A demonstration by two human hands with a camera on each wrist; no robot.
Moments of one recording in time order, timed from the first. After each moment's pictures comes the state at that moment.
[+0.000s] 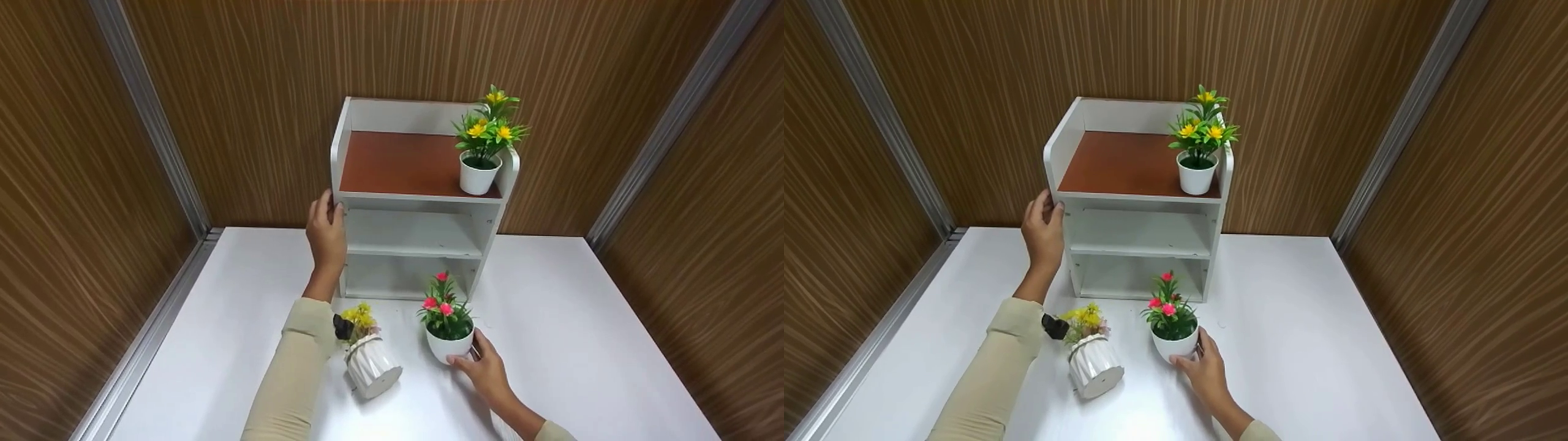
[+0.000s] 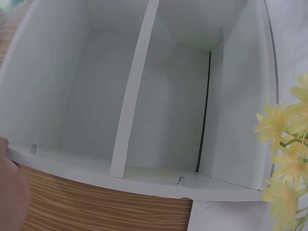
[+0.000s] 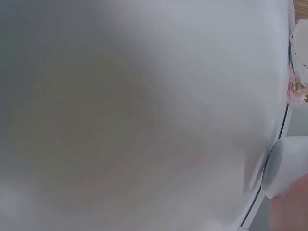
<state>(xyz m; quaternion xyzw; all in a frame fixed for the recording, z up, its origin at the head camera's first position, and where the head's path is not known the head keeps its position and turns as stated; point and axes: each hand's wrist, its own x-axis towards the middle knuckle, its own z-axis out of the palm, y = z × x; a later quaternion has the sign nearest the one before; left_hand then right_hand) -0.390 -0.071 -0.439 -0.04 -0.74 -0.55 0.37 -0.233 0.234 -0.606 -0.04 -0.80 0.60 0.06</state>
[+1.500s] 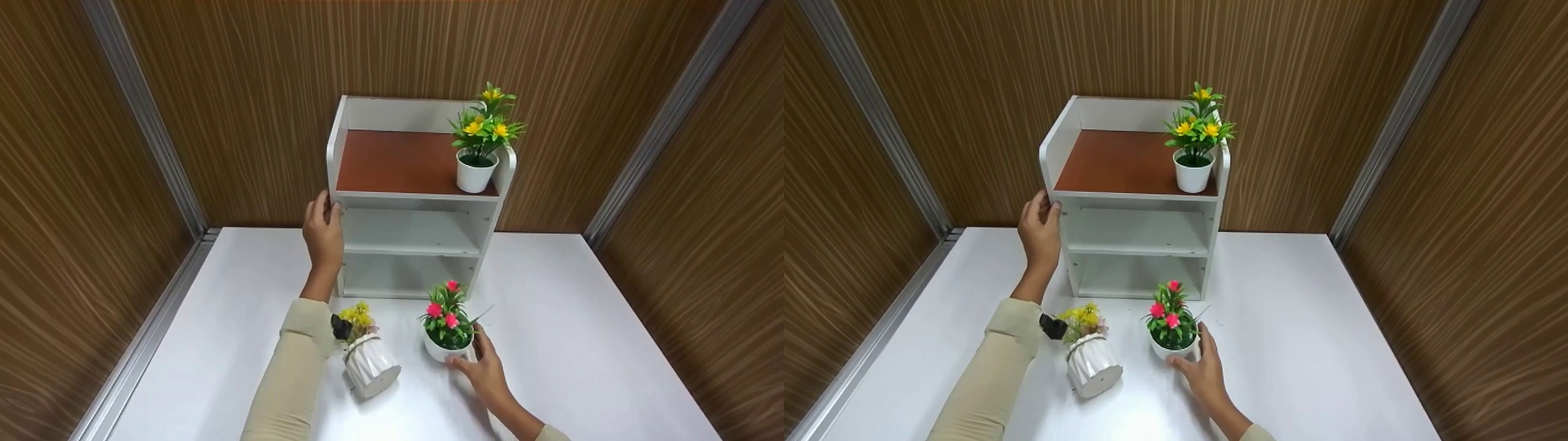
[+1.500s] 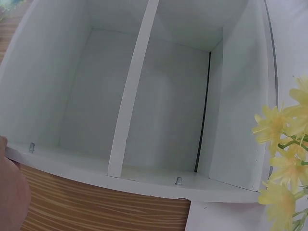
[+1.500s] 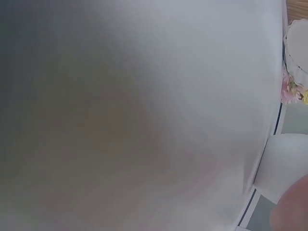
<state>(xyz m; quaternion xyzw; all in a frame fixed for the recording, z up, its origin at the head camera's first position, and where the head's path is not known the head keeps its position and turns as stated) -0.390 -0.070 -0.439 -0.05 -0.74 -0.55 0.39 -0.226 0.236 -0.604 -0.04 -0.80 0.60 0.05</state>
